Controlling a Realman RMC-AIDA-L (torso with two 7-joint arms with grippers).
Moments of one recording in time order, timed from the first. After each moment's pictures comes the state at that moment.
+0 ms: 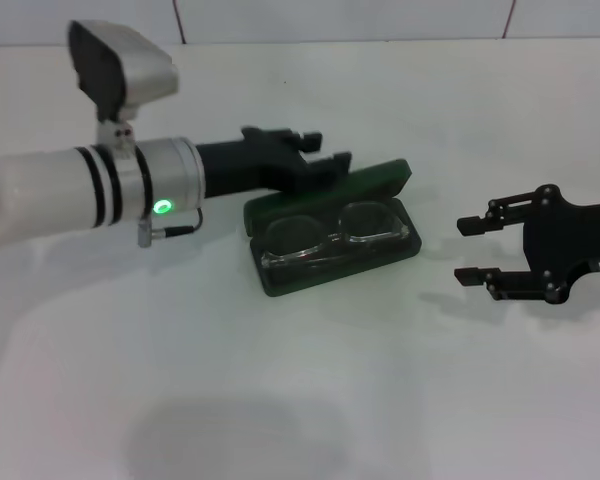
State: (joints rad) left arm -0.71 -2.09 1.24 0.40 1.46 0.98 -1.39; right arm 0.52 1.98 -1.00 -0.76 -1.89 -1.55 1.11
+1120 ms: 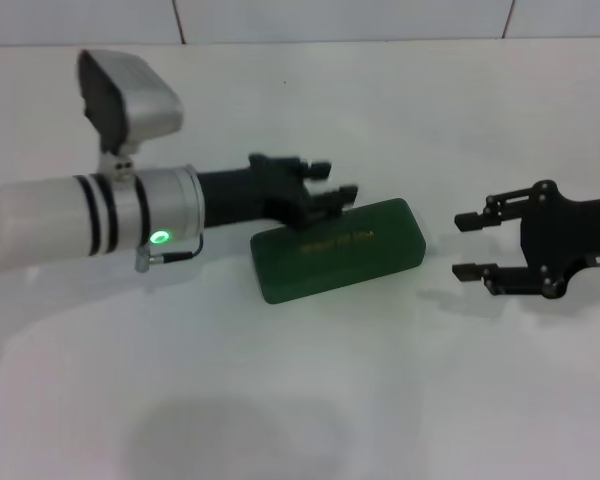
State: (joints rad) left arm -0.65 -2.09 1.32 0.44 1.43 1.02 -1.33; right arm 0.54 1.99 -0.99 -0.76 -1.91 -1.55 1.11
